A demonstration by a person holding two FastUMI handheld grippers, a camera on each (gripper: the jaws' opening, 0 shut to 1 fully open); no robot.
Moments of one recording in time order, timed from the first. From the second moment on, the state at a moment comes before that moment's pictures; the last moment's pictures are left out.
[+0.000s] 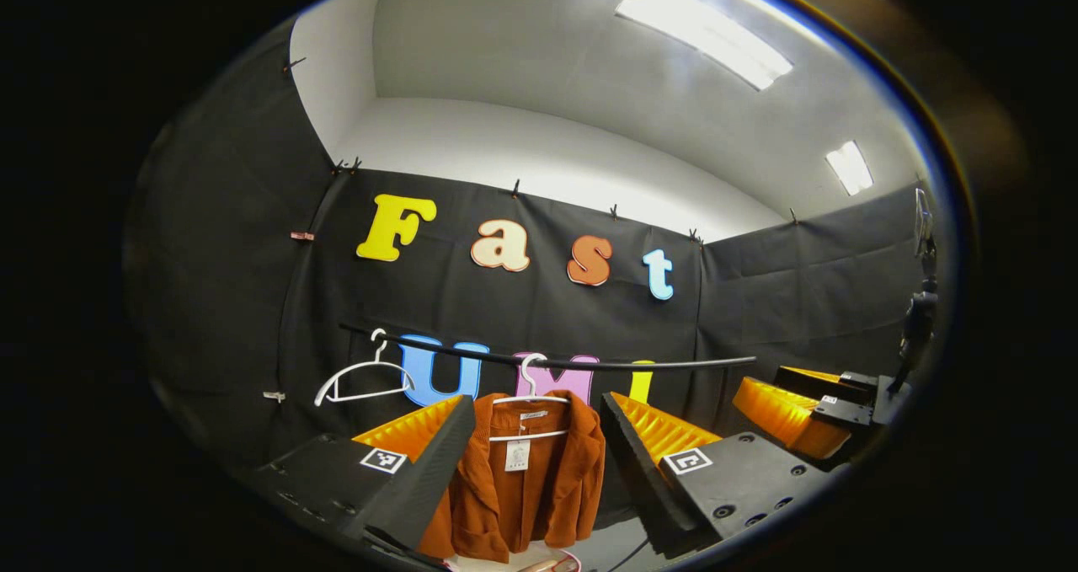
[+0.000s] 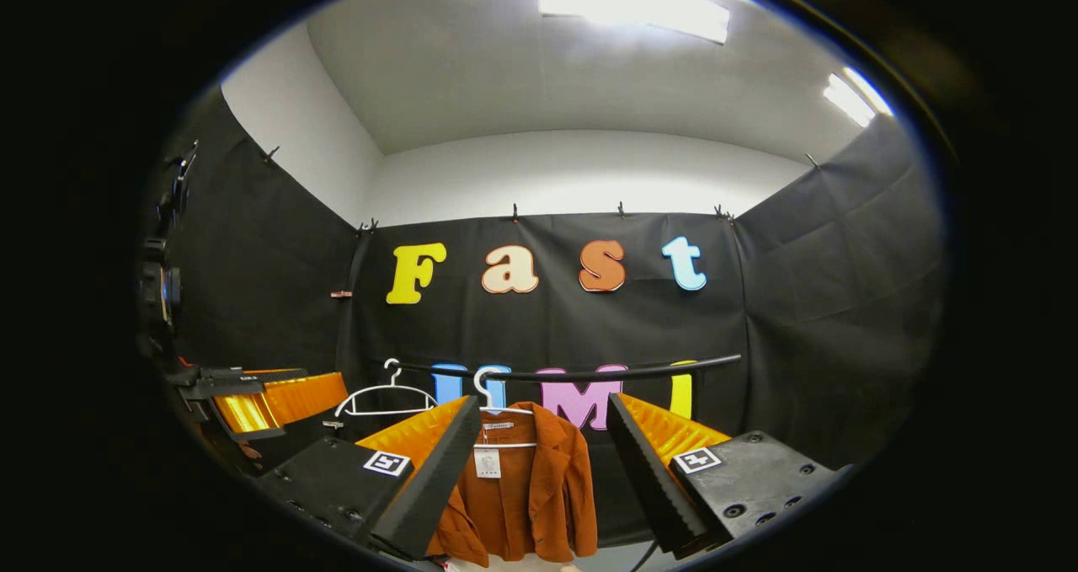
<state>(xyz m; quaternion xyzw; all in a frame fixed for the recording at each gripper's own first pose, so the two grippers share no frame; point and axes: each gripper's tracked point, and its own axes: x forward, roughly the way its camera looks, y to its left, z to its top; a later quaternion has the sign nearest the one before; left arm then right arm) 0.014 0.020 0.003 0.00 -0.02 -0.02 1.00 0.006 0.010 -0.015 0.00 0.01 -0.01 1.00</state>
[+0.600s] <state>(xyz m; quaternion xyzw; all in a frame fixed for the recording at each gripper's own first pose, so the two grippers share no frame) 0.069 0.062 -0.069 -0.03 0.04 0.00 1.00 0.043 0.008 -0.093 -0.01 0.07 -0.01 1.00</state>
